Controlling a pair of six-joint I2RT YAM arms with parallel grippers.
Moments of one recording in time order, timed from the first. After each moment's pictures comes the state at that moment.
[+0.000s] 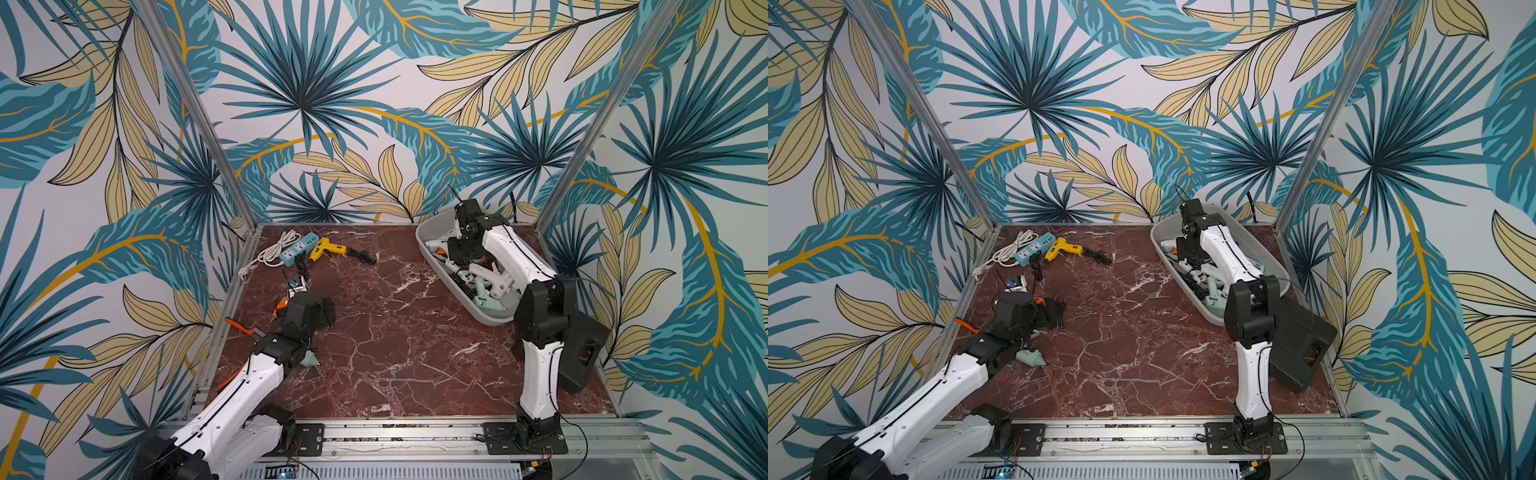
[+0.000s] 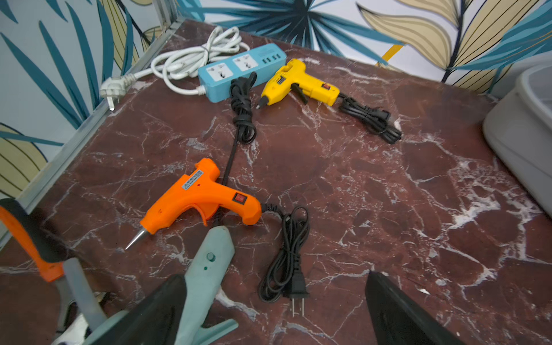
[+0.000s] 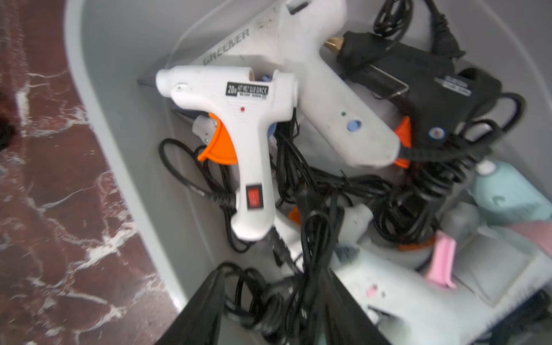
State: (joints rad) left arm -0.29 0.98 0.61 -0.32 -0.34 -0.46; right arm 0.23 2.02 1.88 -0.96 0.12 0.20
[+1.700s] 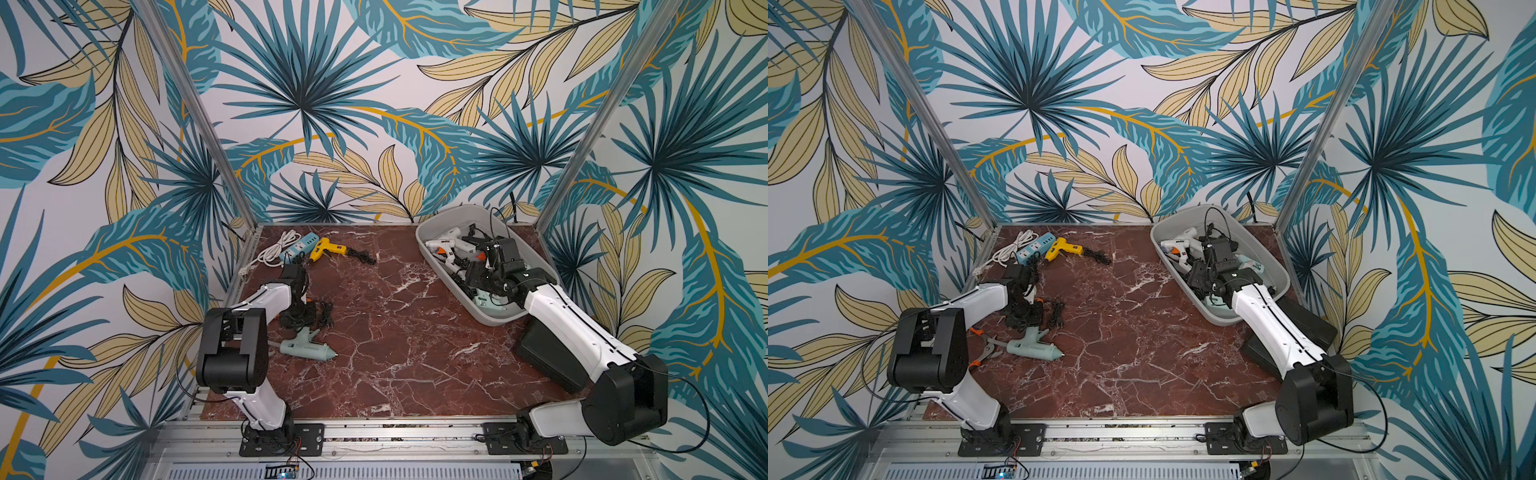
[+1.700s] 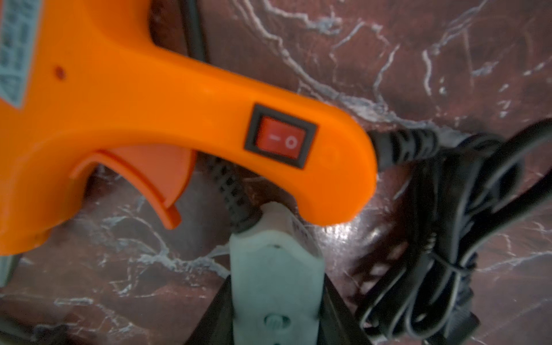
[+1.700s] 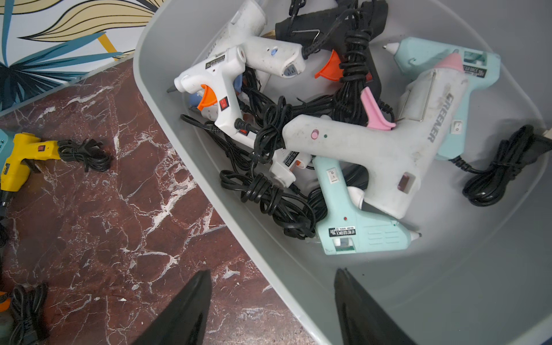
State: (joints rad) left arm -0.01 1.68 0.98 -0.69 0.04 -0.18; right arm 0.26 1.41 1.17 -0.62 0.15 0.51
